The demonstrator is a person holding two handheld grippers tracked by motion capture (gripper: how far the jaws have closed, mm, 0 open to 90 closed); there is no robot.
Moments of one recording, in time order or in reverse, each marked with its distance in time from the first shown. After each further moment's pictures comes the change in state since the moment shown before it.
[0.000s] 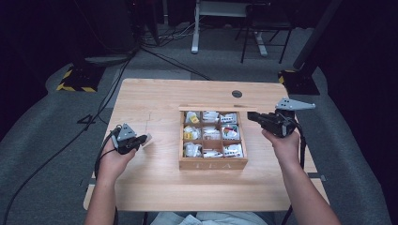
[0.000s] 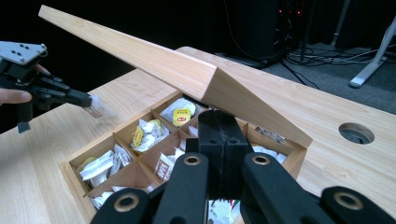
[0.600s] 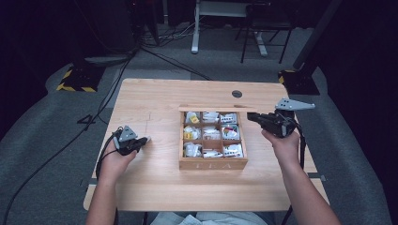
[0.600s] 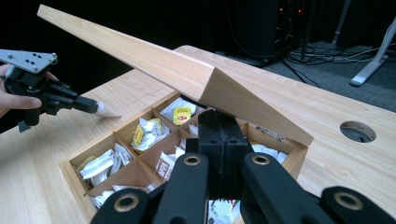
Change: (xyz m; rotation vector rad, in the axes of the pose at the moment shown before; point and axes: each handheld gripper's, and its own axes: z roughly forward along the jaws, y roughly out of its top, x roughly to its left) left arm 0.002 -0.009 0.012 0.009 -0.039 -0.022; right arm 0.000 -0.001 0.001 0.004 0.002 0.007
